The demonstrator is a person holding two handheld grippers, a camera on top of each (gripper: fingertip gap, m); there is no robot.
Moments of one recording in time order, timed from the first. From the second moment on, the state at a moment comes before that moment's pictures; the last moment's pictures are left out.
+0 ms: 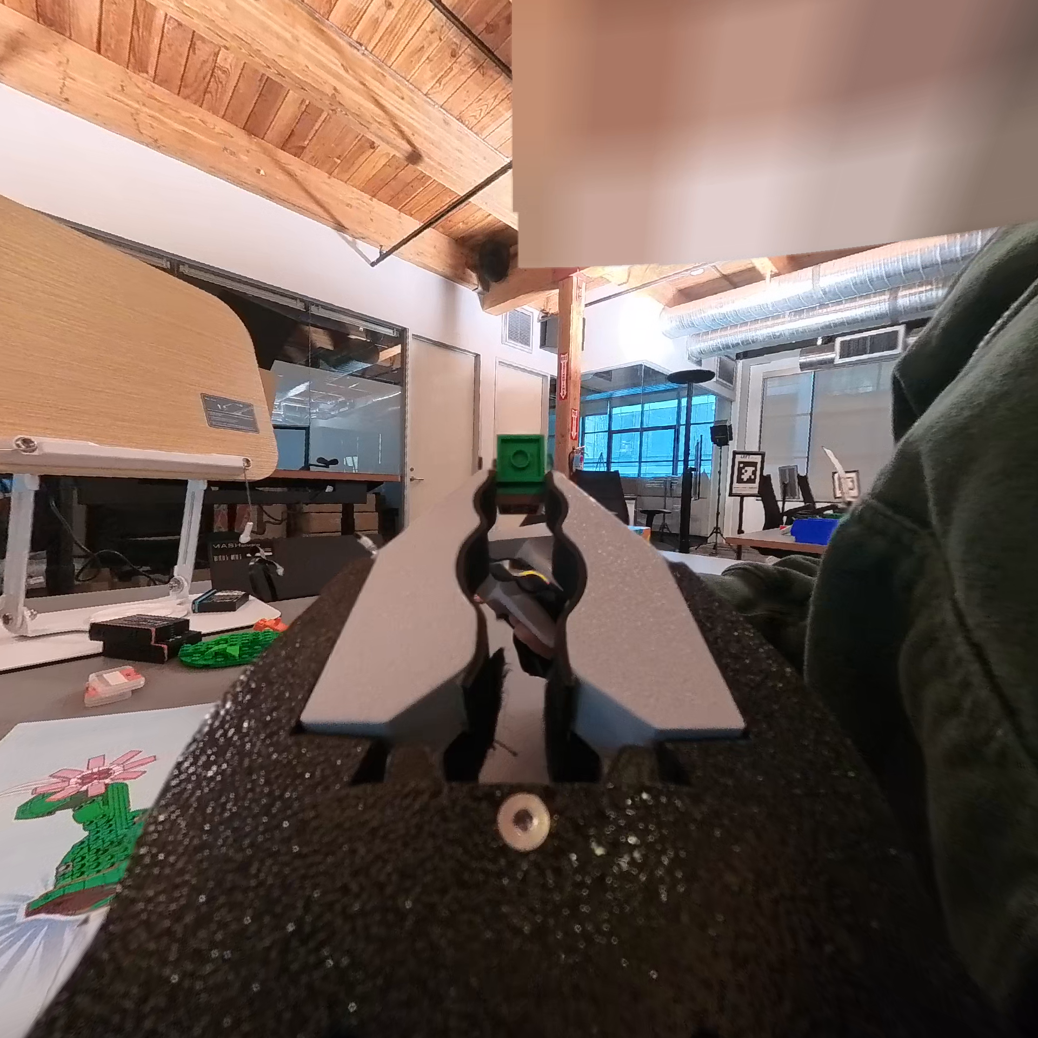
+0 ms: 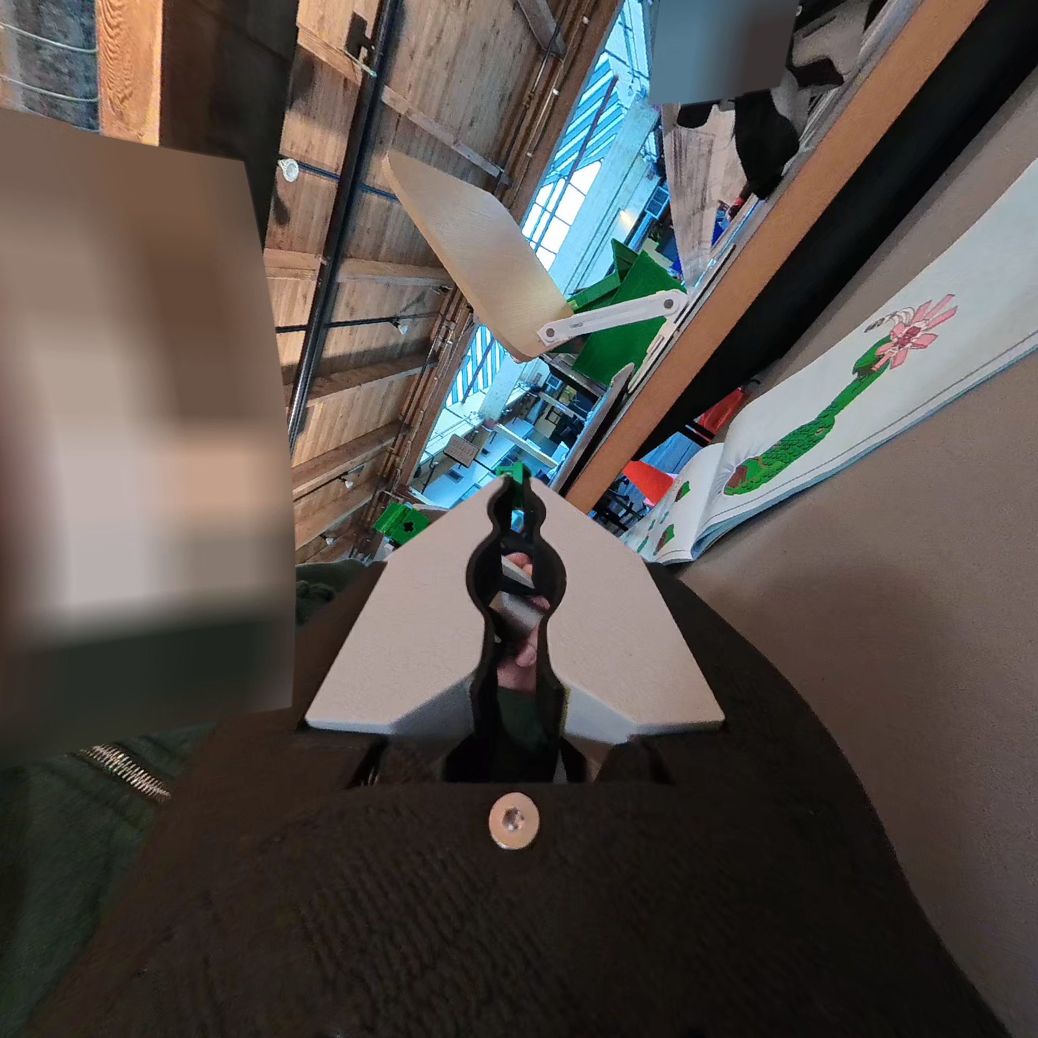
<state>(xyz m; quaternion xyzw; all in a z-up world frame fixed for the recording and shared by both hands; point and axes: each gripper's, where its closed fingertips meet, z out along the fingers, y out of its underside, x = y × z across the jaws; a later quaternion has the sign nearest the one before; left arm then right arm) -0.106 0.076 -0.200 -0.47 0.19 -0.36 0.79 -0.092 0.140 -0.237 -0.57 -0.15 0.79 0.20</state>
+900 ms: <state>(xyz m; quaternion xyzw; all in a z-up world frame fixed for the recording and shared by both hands) -0.124 0.070 -0.178 -0.44 0.12 -0.49 0.75 -0.086 0.126 -0.302 -0.71 -0.32 0.61 0.15</state>
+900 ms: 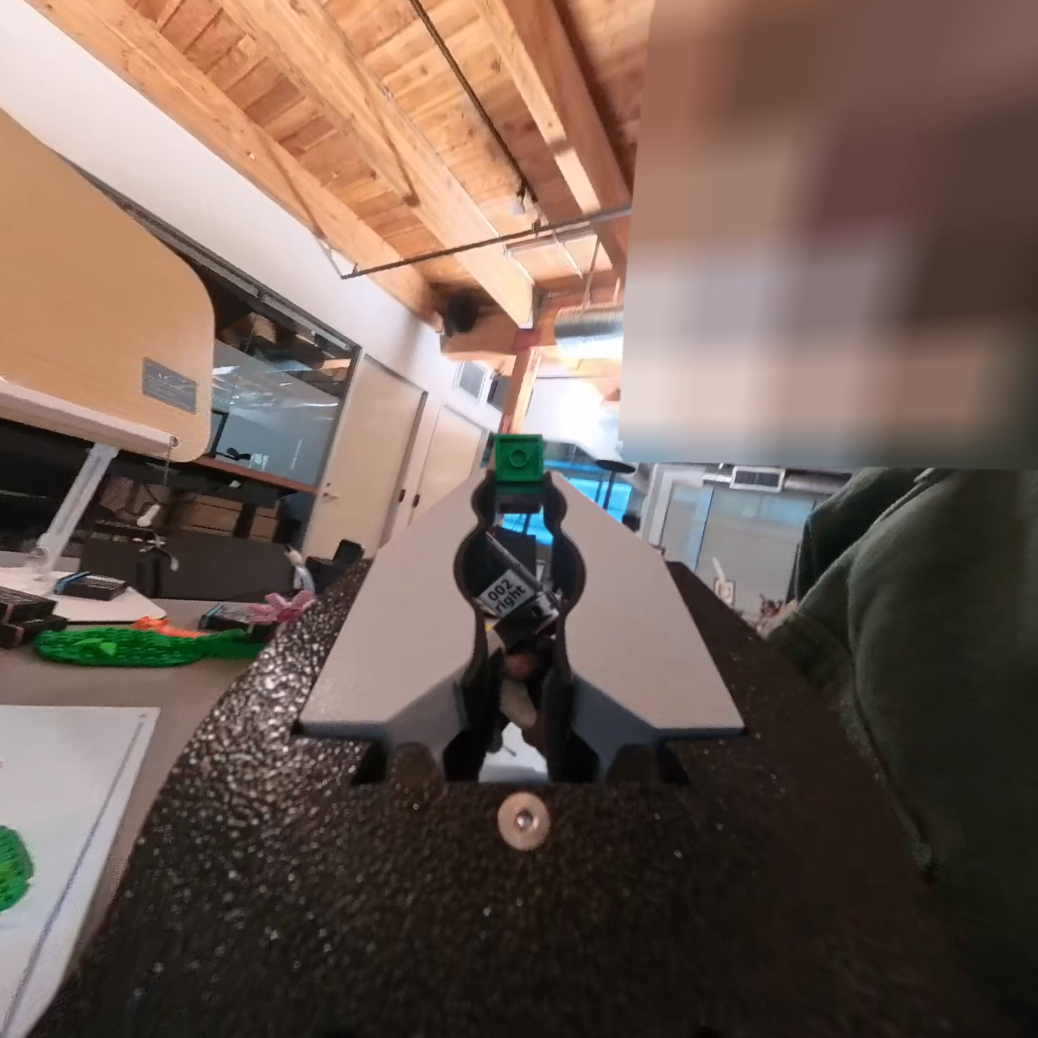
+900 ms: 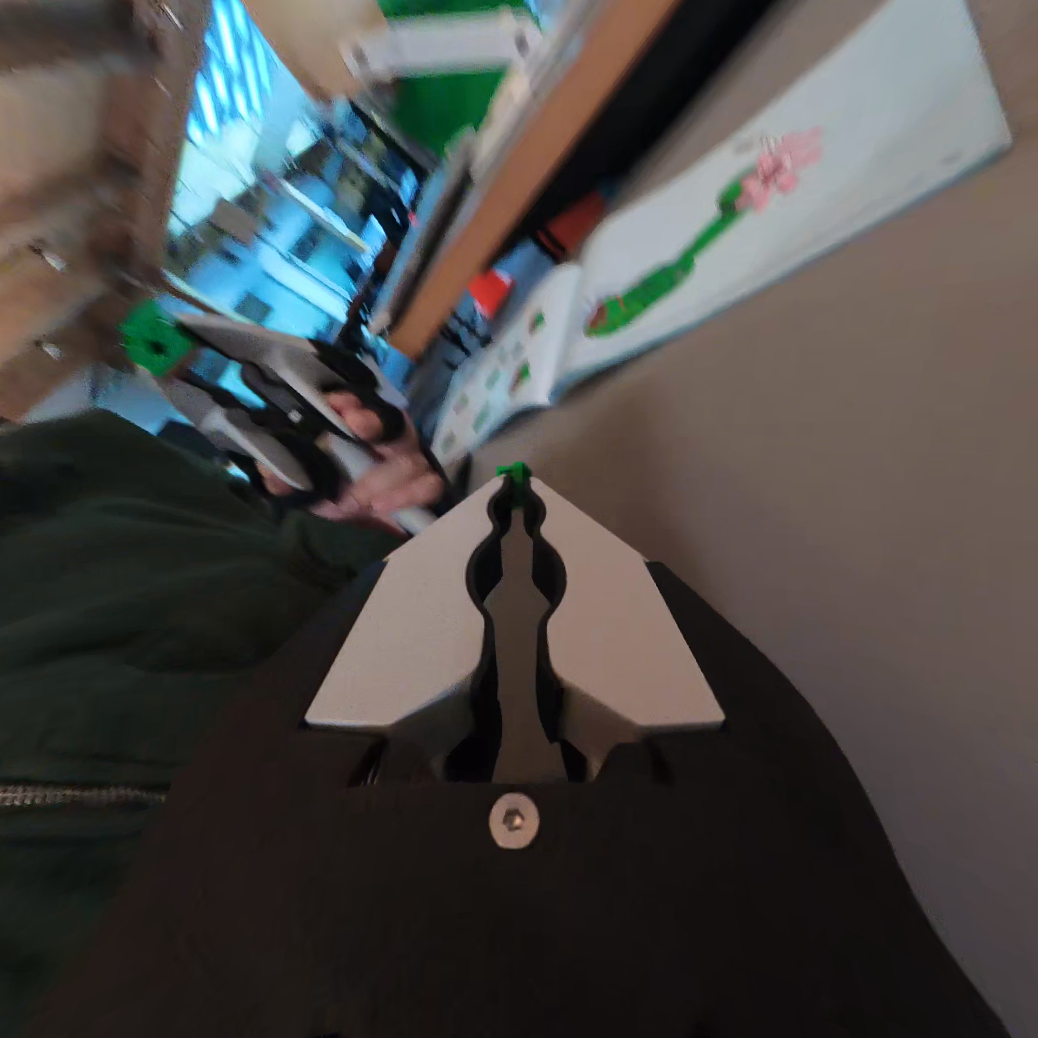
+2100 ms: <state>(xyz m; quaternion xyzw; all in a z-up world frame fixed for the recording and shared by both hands) -0.103 0.099 -0.213 -0.57 0.11 -0.47 0.67 -0.097 0.089 -0.214 -0.42 -0.61 0.37 0.56</state>
